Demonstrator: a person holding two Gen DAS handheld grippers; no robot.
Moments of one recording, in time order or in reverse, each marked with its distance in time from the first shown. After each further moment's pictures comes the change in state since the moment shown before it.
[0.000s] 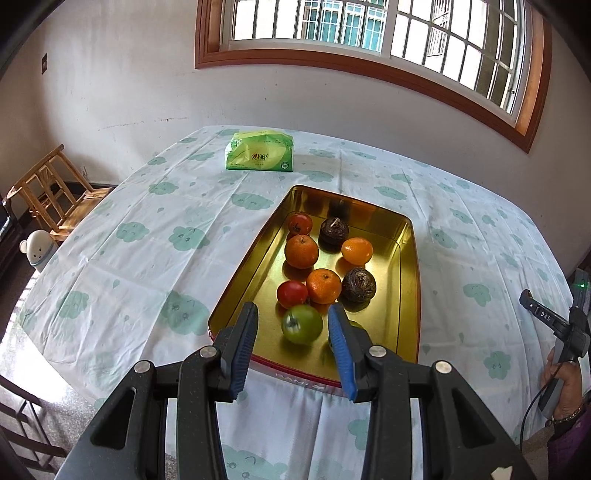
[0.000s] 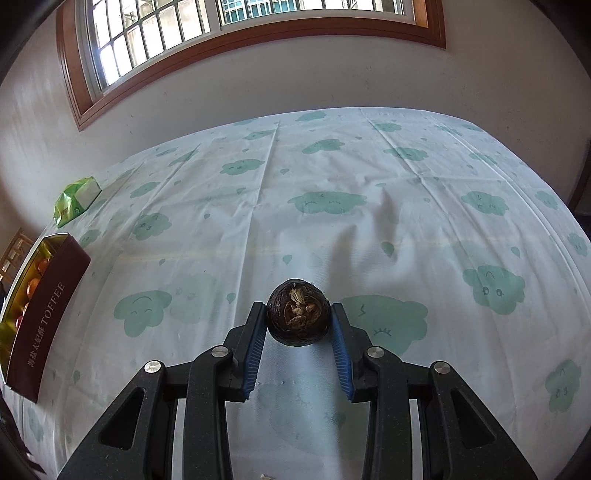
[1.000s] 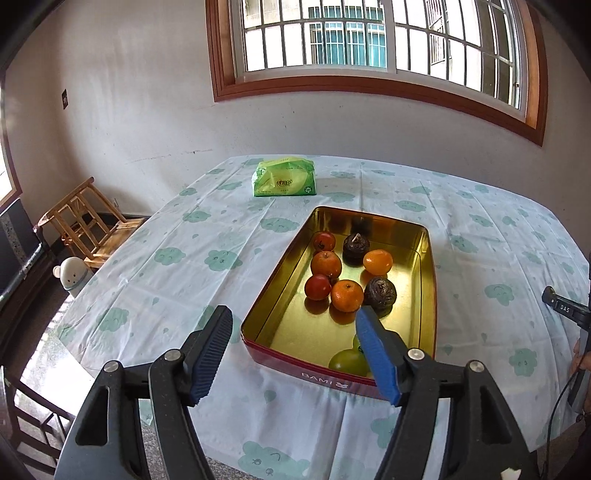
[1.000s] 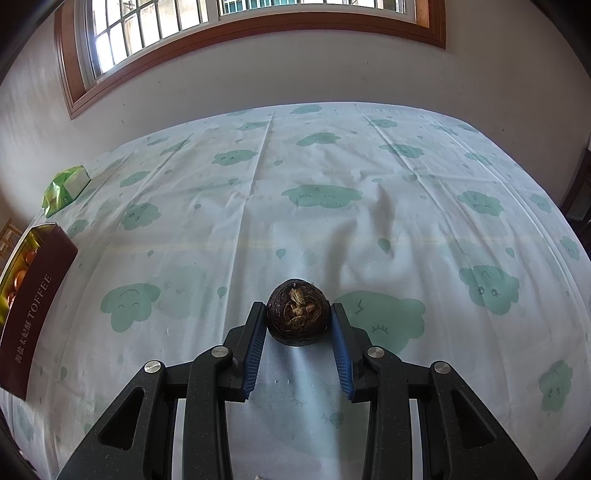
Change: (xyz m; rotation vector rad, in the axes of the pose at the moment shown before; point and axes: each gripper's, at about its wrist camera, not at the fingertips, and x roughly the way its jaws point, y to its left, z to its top) left arm -0.031 -0.014 -0.014 0.061 -0.120 0.162; right arm 0.007 0.004 -0.001 -0.024 0.025 -0.046
